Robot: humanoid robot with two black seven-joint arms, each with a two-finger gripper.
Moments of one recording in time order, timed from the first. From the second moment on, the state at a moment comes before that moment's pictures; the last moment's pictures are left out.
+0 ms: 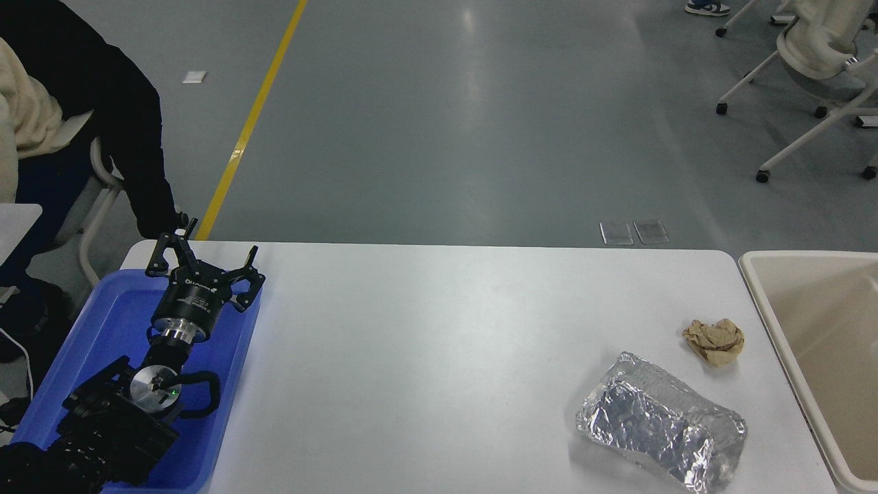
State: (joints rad) left arm -0.63 0.16 -0.86 -0.20 -0.22 -0.79 -0.29; right arm 0.66 -0.61 -0.64 0.00 -0.36 0.21 0.16
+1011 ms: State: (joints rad) left arm -0.63 0.16 -0.86 -0.20 -0.22 -0.79 -0.29; right arm 0.90 -0.75 -0.76 0.49 -0.37 -0.01 0.16
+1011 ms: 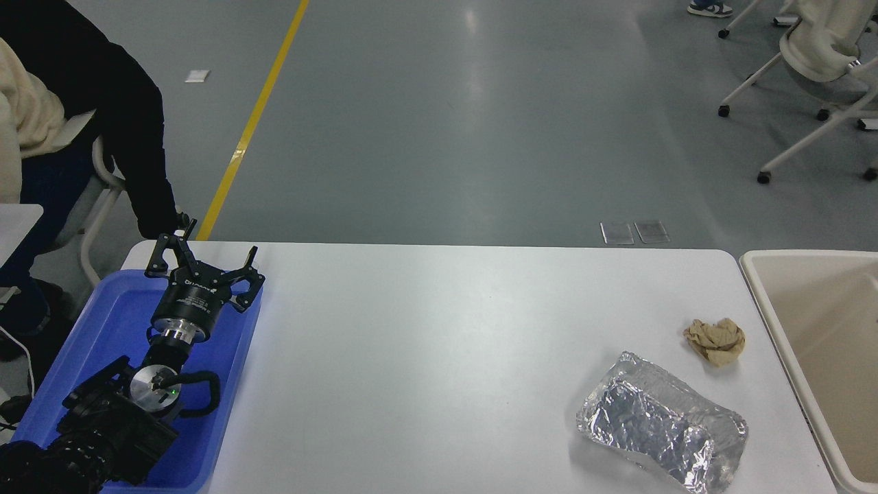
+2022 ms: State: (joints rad) left arm -0.63 0.16 -0.86 -0.20 -0.22 -0.79 -0.29; right arm 2.13 -0.40 -1.54 1.35 -0.36 0.64 0.16
